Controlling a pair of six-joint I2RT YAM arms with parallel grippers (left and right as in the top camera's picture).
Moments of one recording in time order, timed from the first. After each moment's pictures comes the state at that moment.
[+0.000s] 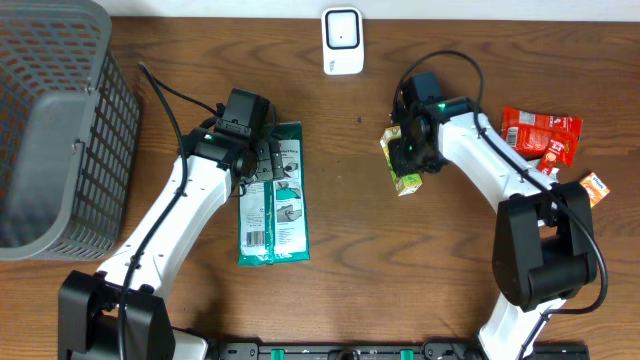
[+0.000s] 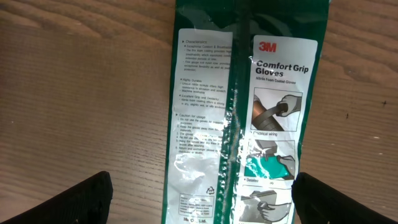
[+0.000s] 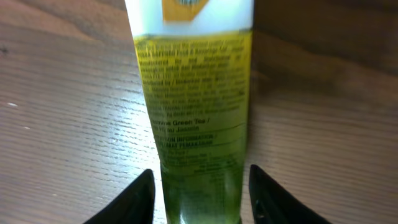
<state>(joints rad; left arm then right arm) -0.31 1.57 1.18 -0.84 -0.14 -0.44 0.30 1.94 1.38 -0.86 -0.05 0.10</state>
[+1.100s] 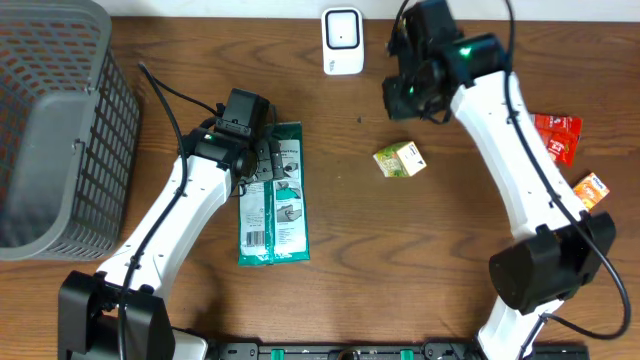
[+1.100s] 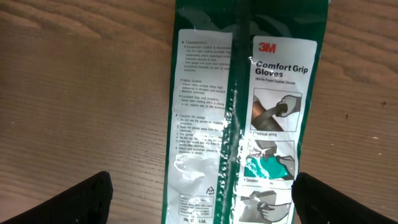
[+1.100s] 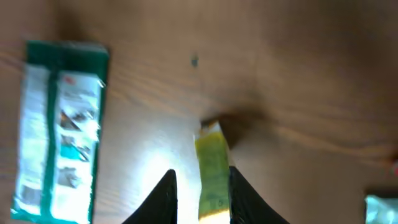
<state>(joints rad) -0.31 1.57 1.18 -0.84 -0.14 -0.44 0.34 1.93 1.98 -1.21 -0.07 0.13</state>
